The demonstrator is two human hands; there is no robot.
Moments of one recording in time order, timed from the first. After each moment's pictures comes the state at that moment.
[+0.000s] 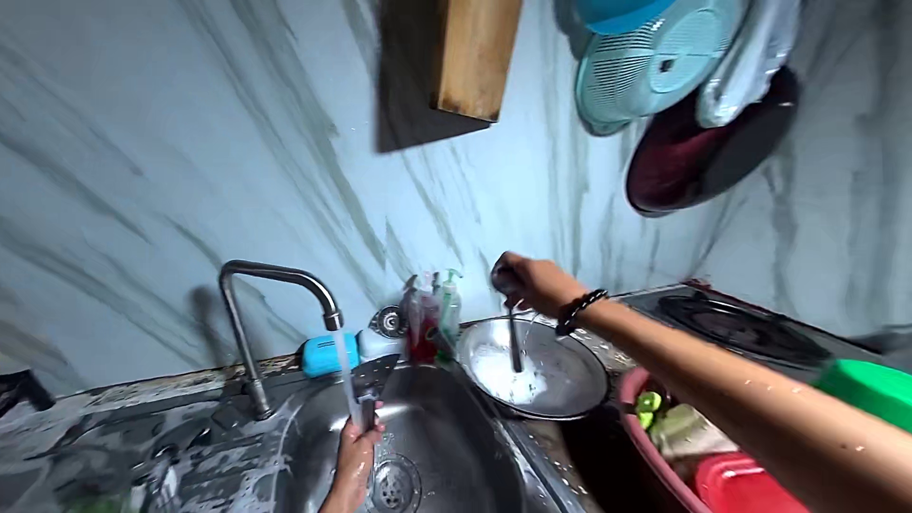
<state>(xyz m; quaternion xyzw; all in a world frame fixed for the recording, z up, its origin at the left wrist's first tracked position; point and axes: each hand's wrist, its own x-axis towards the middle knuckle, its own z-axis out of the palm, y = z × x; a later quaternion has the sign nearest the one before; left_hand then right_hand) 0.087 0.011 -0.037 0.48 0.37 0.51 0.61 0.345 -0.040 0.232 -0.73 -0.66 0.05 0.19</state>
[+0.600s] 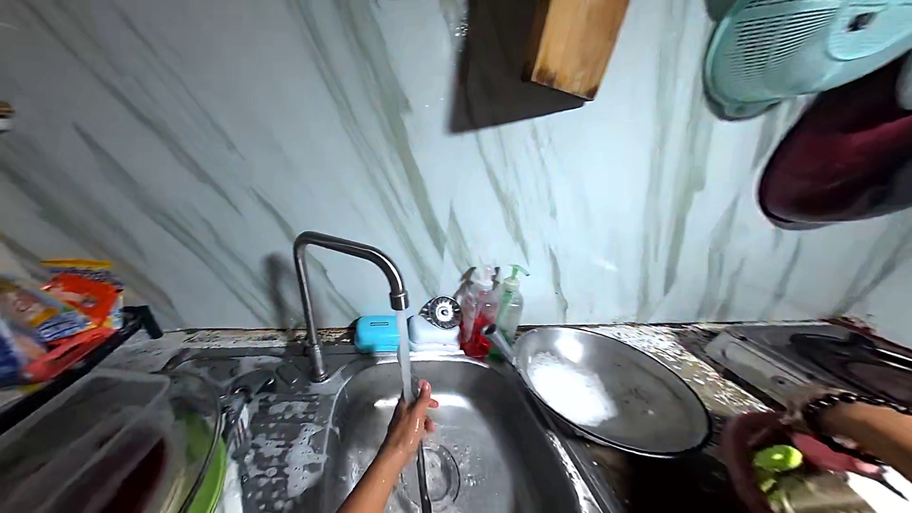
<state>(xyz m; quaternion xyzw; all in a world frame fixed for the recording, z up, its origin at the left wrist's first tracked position) 0.085 0.014 -0.010 0.51 0.44 0.39 0.63 0.473 -0.128 0.160 -0.92 -0.35 0.06 -0.16</state>
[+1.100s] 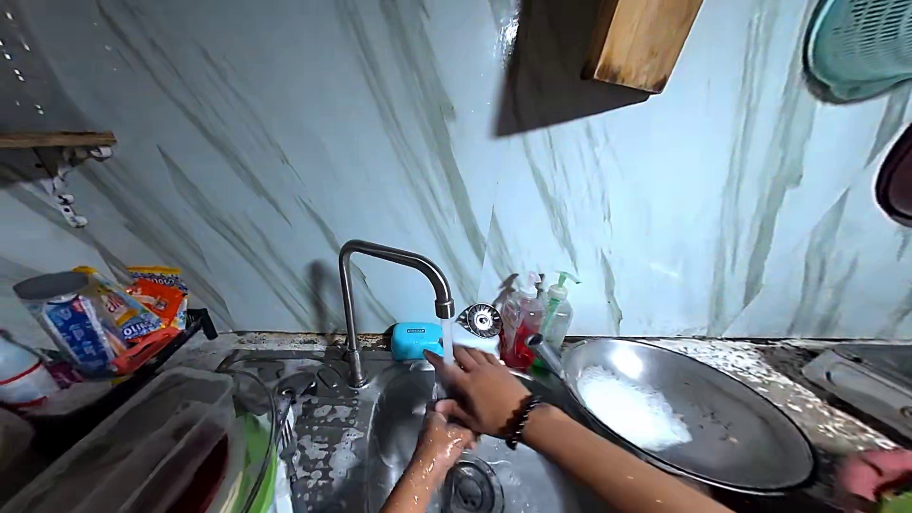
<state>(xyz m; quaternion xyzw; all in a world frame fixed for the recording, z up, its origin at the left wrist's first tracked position) 0.067 0.001 0.006 0.51 0.41 0.46 0.60 0.181 0.010 0.111 -0.54 -0.84 0.08 0.01</state>
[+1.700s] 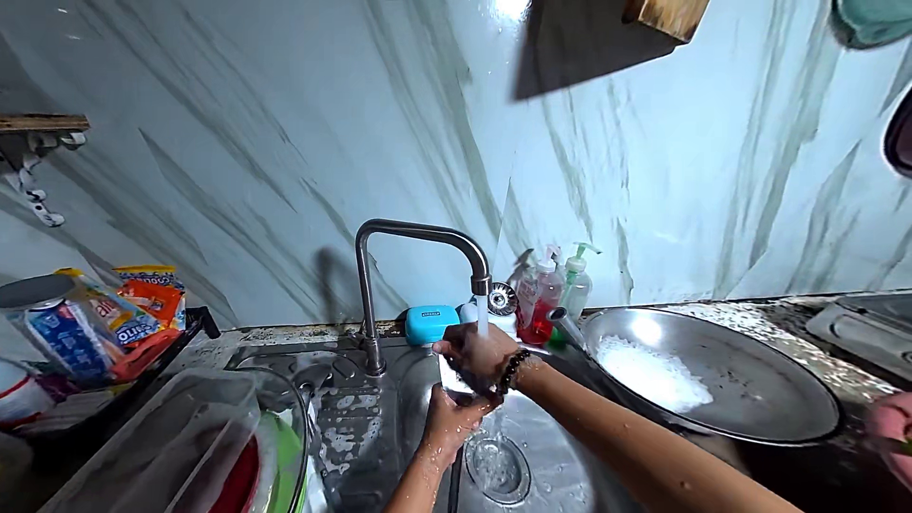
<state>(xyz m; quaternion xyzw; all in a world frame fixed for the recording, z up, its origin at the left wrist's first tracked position) 0.037 0.016 -0.008 0.47 0.31 0.50 0.65 0.145 0.049 0.098 -0.61 -0.77 0.16 0.11</state>
